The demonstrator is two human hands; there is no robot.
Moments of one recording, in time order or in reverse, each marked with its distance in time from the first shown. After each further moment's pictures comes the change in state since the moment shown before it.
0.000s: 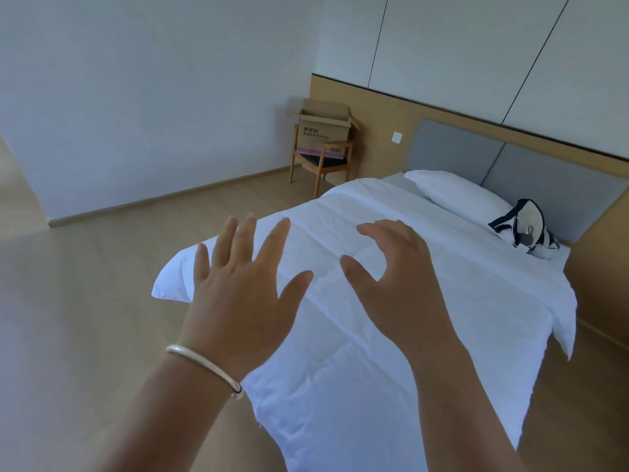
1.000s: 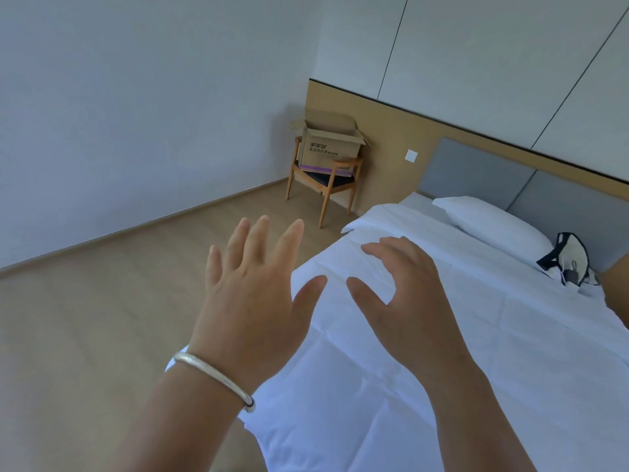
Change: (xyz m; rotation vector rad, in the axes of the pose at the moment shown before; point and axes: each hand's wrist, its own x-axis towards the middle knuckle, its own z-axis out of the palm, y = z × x) left_hand 0.395 -0.384 -0.027 -0.115 -0.081 0.131; right_hand 0.347 -0.199 0.341 -0.163 0.037 0.022
